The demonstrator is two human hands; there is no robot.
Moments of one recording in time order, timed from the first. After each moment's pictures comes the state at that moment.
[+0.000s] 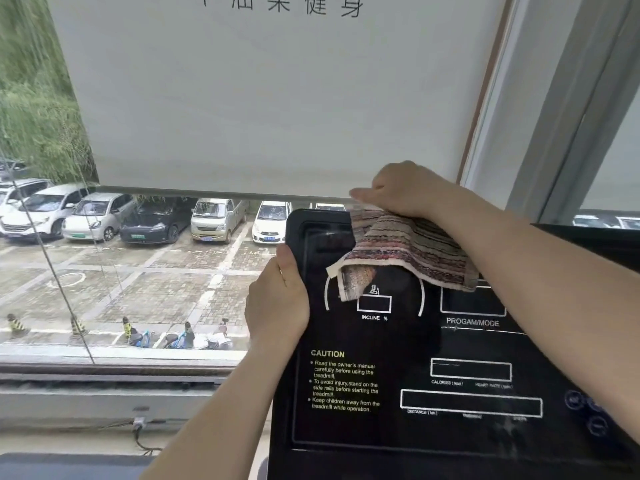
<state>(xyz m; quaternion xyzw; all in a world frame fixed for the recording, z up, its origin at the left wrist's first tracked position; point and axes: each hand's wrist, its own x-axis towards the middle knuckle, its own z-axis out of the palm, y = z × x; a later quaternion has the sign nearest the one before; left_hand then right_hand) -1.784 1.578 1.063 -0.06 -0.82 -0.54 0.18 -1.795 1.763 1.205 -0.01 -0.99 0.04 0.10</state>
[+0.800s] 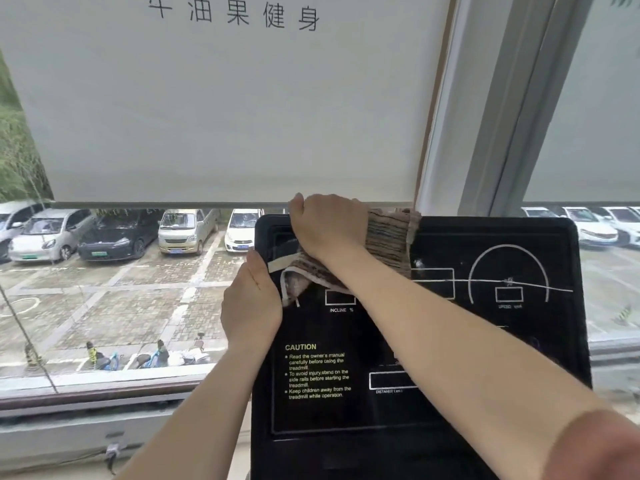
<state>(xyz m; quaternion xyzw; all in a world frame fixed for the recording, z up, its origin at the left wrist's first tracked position) -1.774 1.577 1.064 -0.07 -0.81 -0.54 0.19 -1.778 1.693 1.154 -0.12 -0.93 -0.04 0.35</state>
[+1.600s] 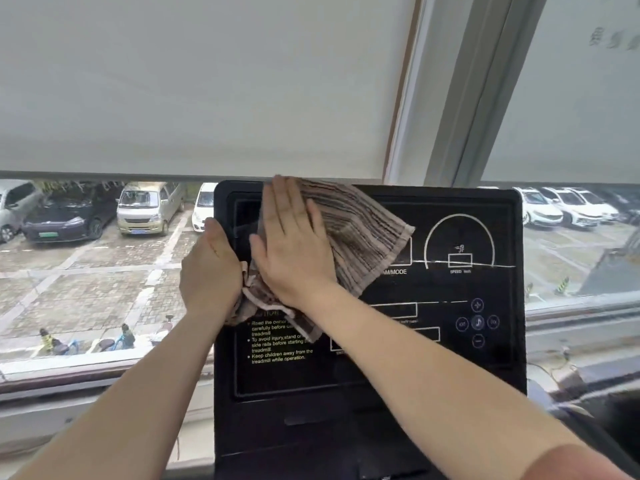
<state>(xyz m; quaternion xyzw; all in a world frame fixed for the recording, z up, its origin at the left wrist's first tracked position) -1.769 1.576 1.066 -0.07 -0.81 -0.55 0.17 -1.735 1.688 1.072 -0.02 -0.92 -0.06 0.39</state>
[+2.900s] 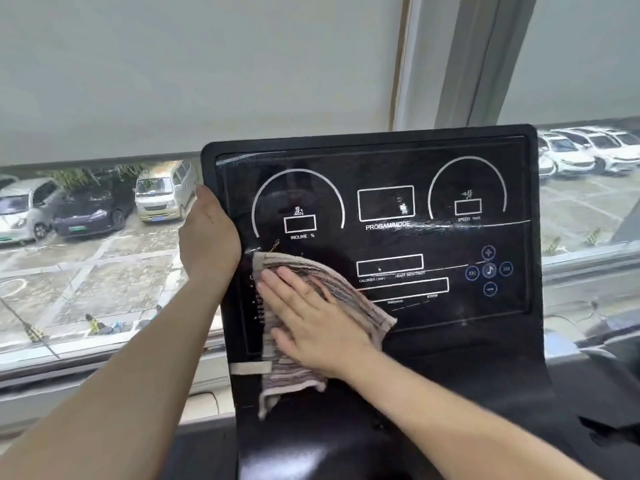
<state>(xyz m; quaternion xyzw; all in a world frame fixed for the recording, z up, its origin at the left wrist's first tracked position) -1.771 1.578 1.060 -0.05 -0.82 -0.53 0.20 -1.657 1.690 0.948 0.11 -0.94 -0.09 0.32</state>
